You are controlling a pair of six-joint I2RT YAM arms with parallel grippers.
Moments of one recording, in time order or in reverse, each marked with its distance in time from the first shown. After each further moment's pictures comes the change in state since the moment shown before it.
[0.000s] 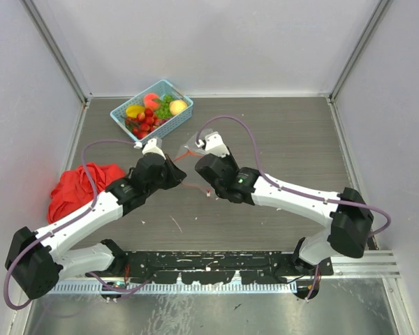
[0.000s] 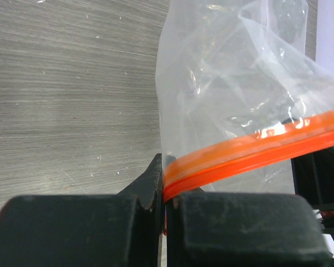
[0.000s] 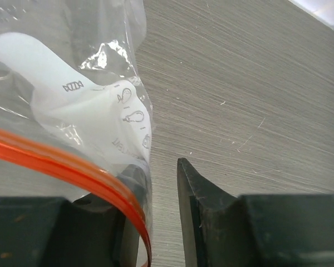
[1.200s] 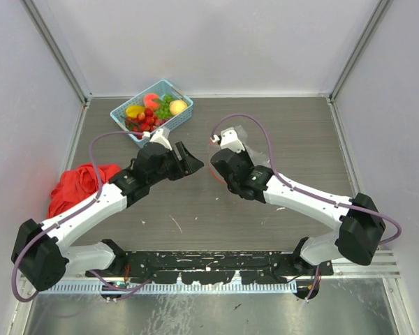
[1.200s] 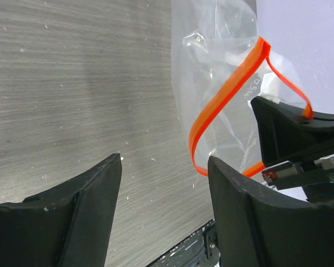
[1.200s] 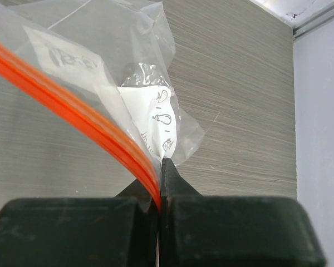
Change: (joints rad) left arm 0.024 0.085 0.071 0.114 0.188 -0.021; right arm -0.105 -0.119 -0.129 0.077 0.036 -0.106
